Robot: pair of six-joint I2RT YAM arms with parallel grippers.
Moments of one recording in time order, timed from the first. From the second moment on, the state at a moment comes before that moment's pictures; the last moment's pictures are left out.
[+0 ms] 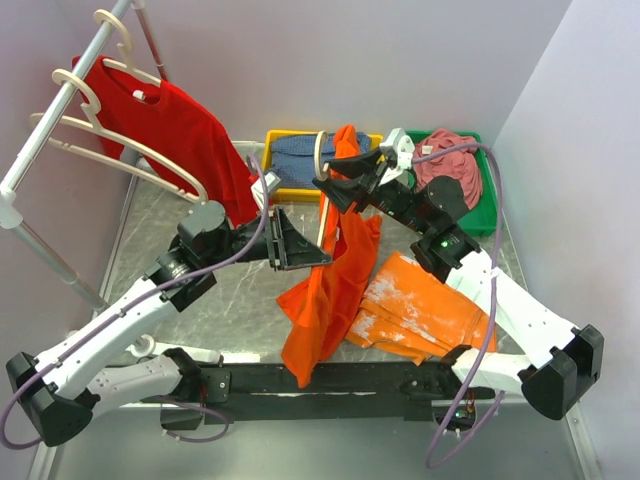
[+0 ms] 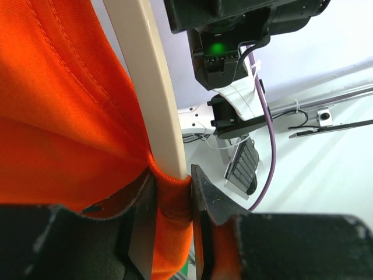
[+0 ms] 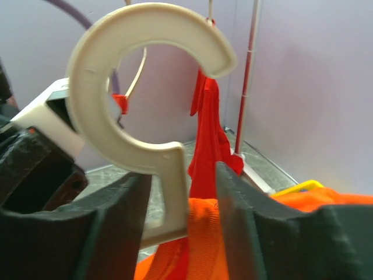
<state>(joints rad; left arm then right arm) -0.74 1.00 1.01 0.00 0.66 -1.14 0.62 1.17 1.09 0.43 -0.45 0.13</state>
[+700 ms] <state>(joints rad) -1.00 0.94 0.91 0.07 0.22 -1.23 0.63 0.82 0.87 0.38 -0.19 0.18</state>
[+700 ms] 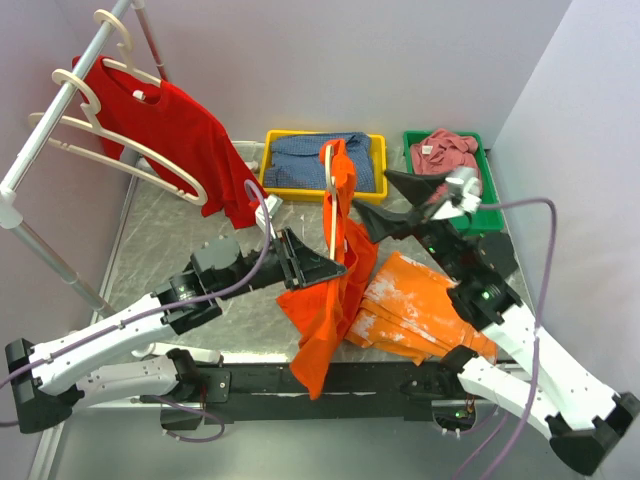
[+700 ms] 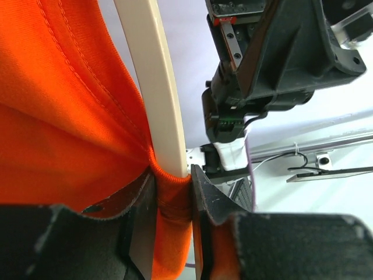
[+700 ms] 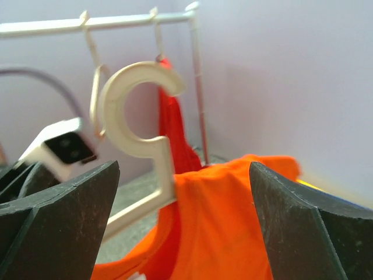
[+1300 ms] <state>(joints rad) -1.47 0.95 0.95 0.04 -0.51 -1.28 0.63 0.90 0.94 0.25 0.35 0.31</state>
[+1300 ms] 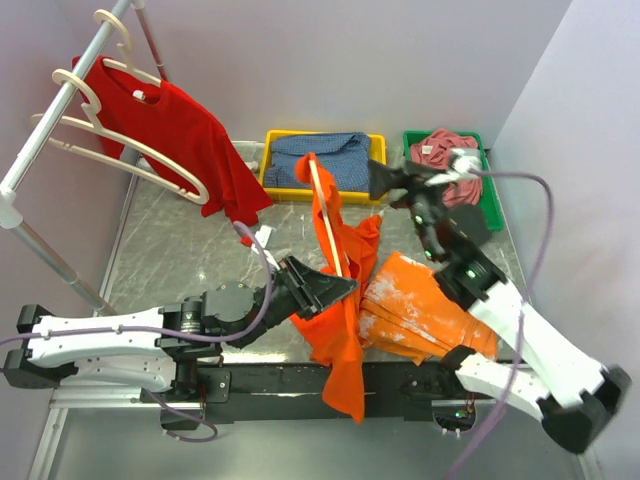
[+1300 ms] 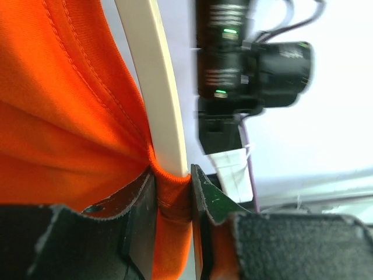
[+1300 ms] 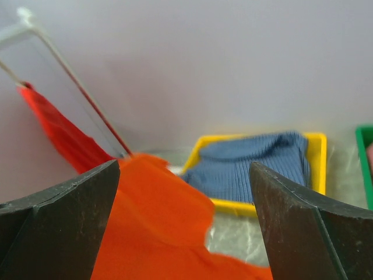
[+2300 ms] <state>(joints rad) -1.61 1.07 1.23 0.17 -0.90 -1.01 0.70 1.42 0.77 0.49 -0.10 0.51</state>
